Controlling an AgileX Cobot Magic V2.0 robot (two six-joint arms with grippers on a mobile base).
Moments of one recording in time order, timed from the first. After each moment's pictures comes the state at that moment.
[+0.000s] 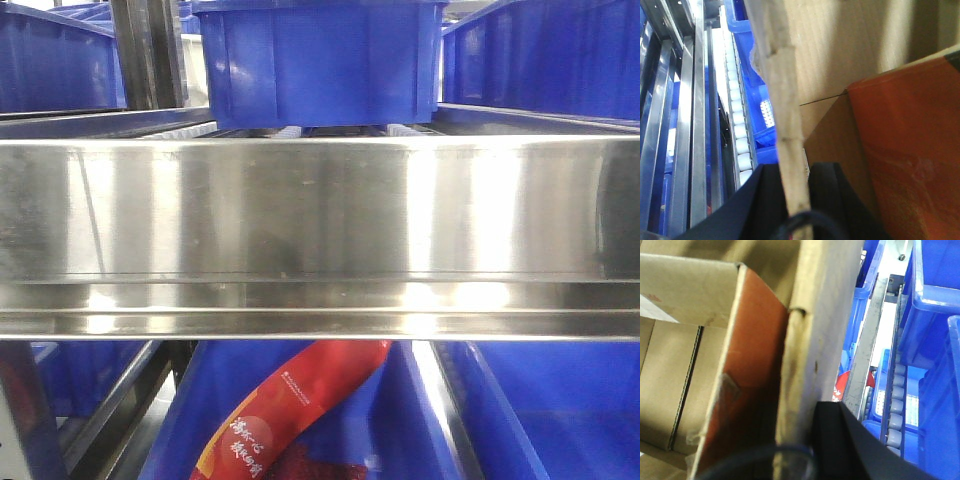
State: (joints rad) left arm -0.36 1.54 -2.11 0.13 1.25 -0.17; right arm 0.26 1.32 -1.79 0.20 1.02 -0.11
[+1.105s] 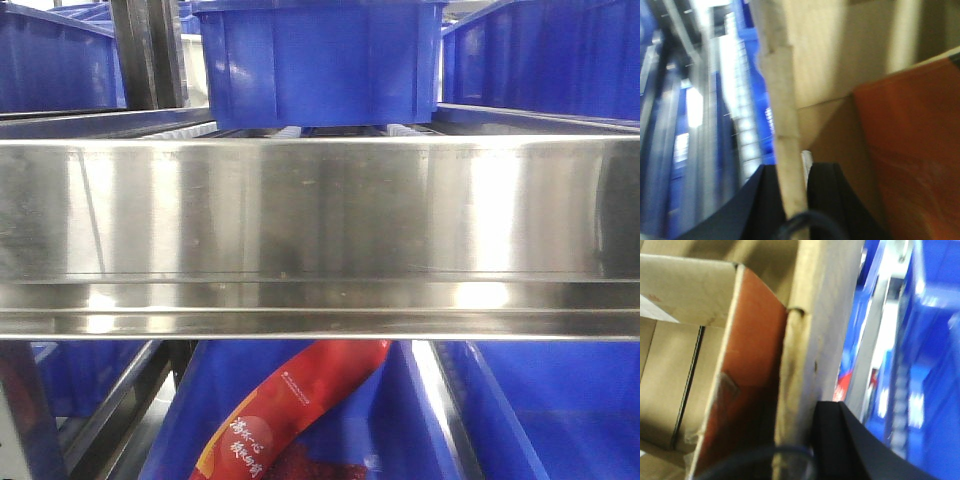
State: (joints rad) left arm -0.36 1.58 -2.11 0.21 1.24 -0.17; right arm 0.26 1.36 -1.79 0.20 1.04 -0.08
